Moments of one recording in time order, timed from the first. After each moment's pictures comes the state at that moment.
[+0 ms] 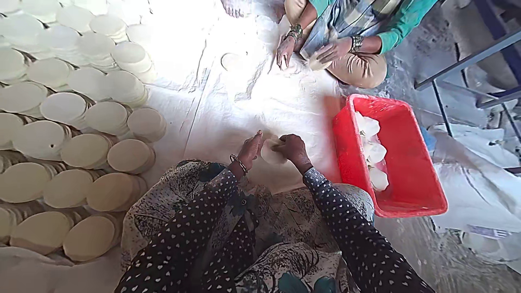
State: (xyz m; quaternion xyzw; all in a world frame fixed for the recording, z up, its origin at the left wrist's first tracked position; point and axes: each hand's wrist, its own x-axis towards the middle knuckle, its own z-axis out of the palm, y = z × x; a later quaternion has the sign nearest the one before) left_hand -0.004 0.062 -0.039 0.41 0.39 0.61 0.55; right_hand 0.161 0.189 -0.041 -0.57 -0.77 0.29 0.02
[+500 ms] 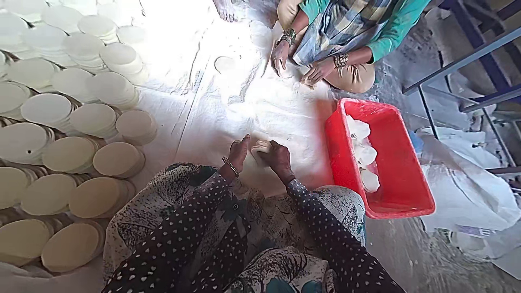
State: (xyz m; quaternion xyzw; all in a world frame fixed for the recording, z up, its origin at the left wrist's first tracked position) left_hand 0.010 0.107 -0.062 0.14 0.70 0.43 0.56; right_hand 0.157 0.181 -0.093 -0.57 -0.77 0.27 0.10
